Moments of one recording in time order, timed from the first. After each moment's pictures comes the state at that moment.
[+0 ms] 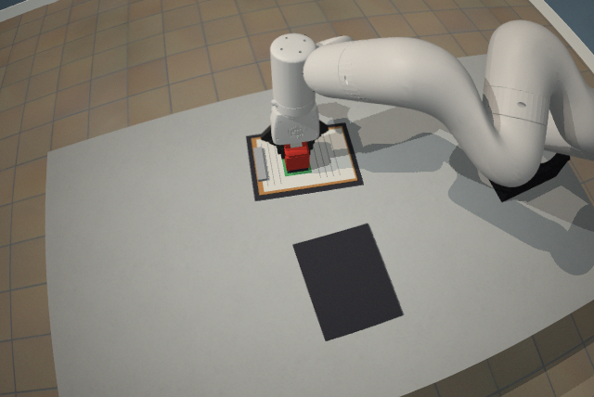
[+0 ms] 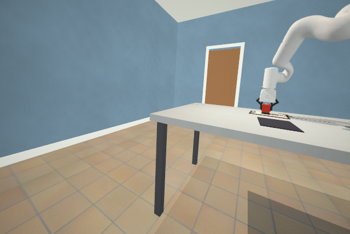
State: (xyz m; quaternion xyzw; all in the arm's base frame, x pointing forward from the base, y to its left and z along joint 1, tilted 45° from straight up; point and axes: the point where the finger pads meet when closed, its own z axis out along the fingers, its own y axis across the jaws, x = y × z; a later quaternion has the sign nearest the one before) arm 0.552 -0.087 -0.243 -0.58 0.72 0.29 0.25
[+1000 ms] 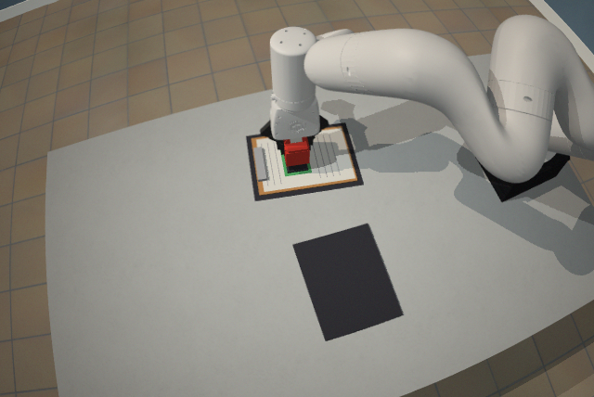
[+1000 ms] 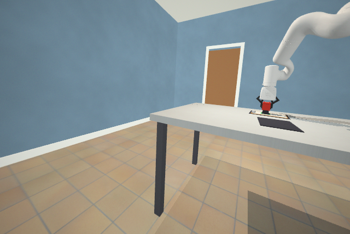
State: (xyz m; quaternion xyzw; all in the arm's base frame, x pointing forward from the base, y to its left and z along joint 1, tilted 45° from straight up) arm 0.551 -0.099 -0.231 -0.58 0.72 0.29 0.25
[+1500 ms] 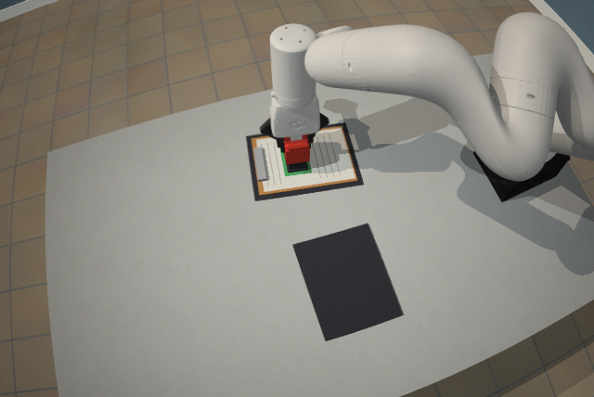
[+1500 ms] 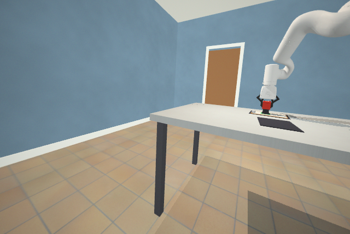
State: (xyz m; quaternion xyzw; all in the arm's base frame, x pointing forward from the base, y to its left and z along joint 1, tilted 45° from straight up) arm 0.551 -0.105 -0.225 -0.58 0.72 0.29 0.25
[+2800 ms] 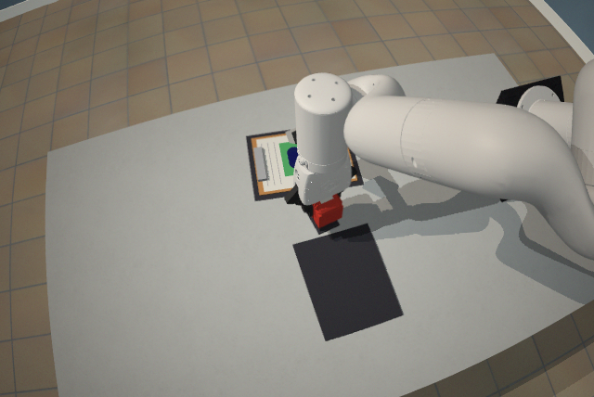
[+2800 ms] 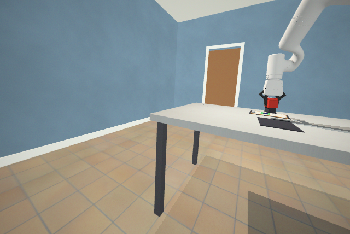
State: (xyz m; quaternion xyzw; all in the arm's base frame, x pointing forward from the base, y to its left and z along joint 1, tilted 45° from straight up) arm 0.565 -0.004 -0.076 -0.67 0.63 0.26 0.29
